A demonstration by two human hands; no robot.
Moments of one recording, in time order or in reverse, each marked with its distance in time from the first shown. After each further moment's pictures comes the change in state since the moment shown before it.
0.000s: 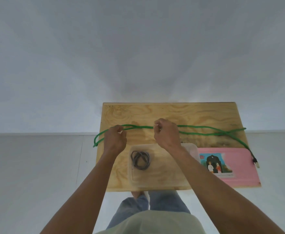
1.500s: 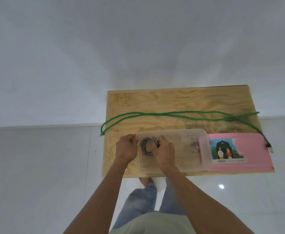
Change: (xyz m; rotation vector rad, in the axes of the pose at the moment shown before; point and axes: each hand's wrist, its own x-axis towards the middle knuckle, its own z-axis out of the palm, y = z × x) left_hand -0.059 -0.024 0.017 -0.091 -0.154 -0.129; right_hand -0.080 0.030 0.084 0.037 -0.023 0.259
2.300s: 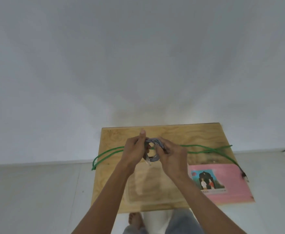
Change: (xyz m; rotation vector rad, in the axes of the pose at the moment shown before) left_hand -0.033 0.132 -0.011 -0.497 -0.134 0.286; right_hand -0.007 -0.052 -0.144 0.403 0.291 -0.427
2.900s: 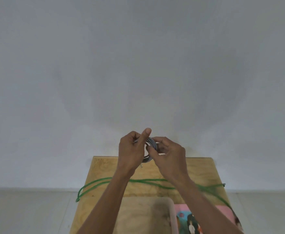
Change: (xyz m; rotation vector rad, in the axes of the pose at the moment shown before) left_hand 0.014 0.109 0.061 -0.087 0.247 0.369; right_hand 0.084 -0.070 -0.082 0.113 -0.084 -0.111
